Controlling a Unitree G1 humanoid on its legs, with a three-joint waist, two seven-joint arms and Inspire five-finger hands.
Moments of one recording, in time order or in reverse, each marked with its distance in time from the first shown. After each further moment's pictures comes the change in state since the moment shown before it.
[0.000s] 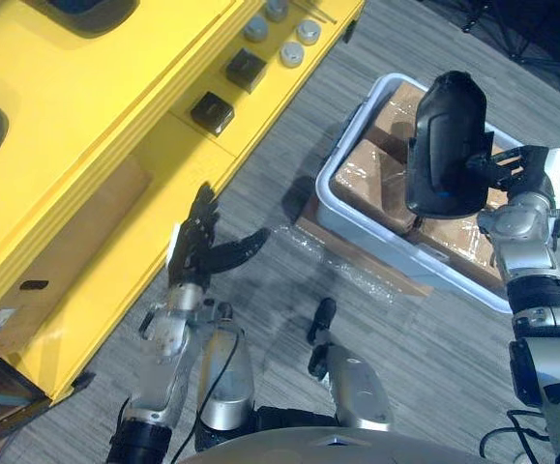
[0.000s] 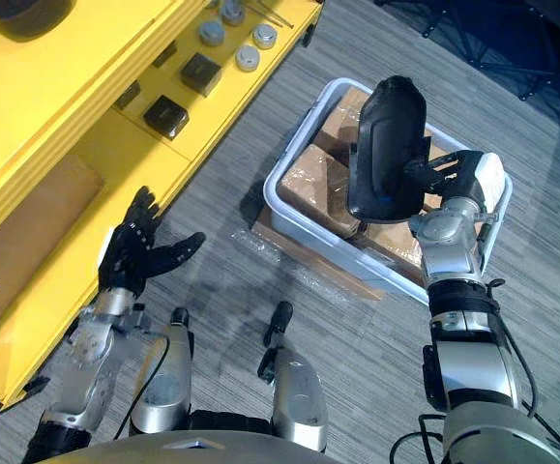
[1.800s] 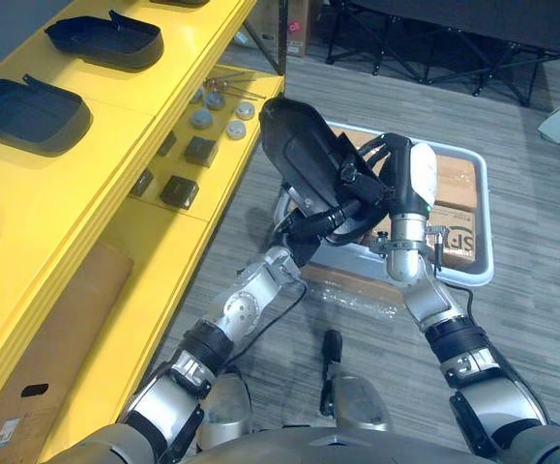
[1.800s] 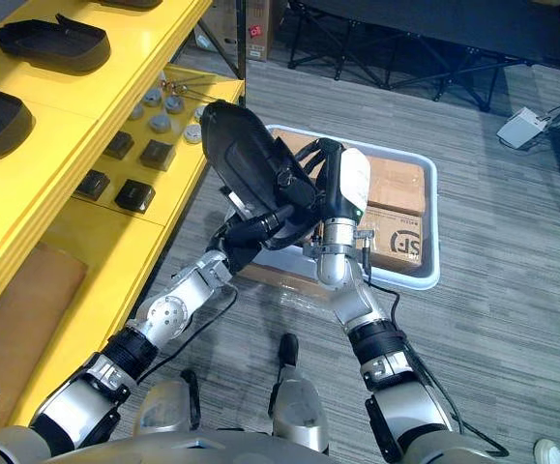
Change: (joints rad) left arm -0.506 -0.106 -0.365 0.431 -0.802 0.211 0.014; right arm 0.203 0.295 0.282 -0.256 -0.262 -0.444 -0.198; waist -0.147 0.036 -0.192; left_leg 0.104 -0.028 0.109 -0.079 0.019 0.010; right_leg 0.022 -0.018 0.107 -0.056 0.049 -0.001
